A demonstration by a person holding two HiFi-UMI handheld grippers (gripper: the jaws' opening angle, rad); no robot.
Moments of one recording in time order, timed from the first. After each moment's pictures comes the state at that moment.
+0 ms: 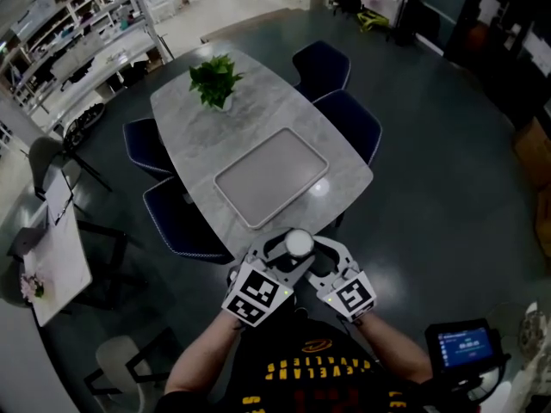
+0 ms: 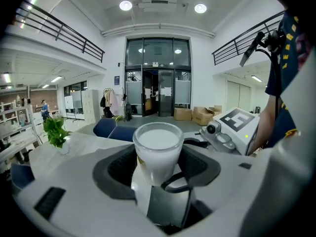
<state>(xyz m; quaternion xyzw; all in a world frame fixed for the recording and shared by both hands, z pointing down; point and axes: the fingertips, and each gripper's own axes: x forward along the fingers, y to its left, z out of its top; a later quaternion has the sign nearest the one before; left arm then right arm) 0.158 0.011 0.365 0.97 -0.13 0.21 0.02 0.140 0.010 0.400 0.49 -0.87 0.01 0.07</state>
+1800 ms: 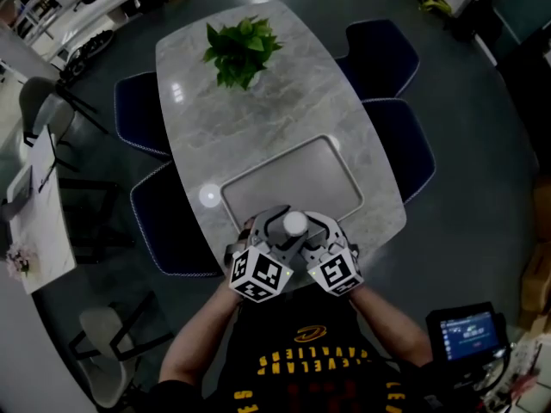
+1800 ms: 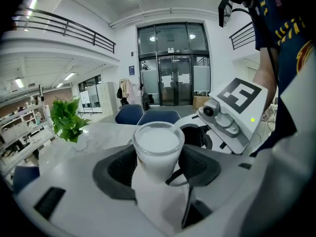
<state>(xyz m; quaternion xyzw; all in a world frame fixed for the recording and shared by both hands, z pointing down) 0.180 -0.248 0.489 0.94 -0.21 0.27 0.02 0.160 -0.250 0.519 0.38 -0.89 0.04 0.23</state>
